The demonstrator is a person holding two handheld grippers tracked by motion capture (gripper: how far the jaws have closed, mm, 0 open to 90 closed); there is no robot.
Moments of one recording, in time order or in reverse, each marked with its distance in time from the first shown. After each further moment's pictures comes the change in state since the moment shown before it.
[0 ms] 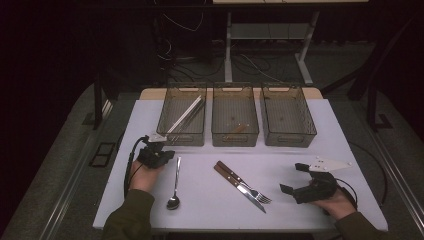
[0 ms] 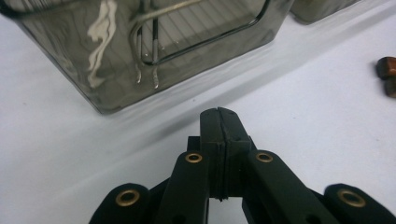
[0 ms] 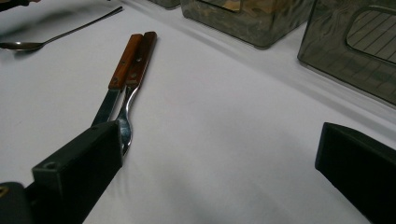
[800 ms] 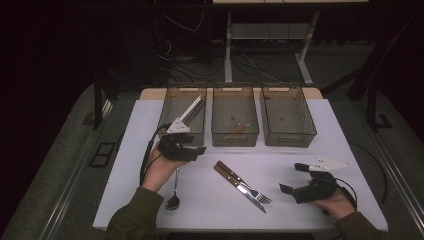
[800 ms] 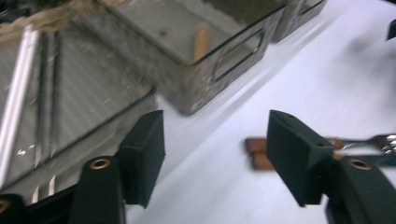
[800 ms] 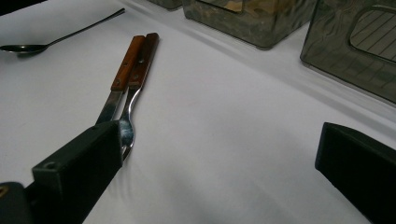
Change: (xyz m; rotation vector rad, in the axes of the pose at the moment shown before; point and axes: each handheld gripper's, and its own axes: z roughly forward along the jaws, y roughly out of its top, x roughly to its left) left arm -0.057 0.054 -0.020 -0.128 -0.174 0.173; right arm 0.000 0.000 0.001 -0.001 0.011 0.006
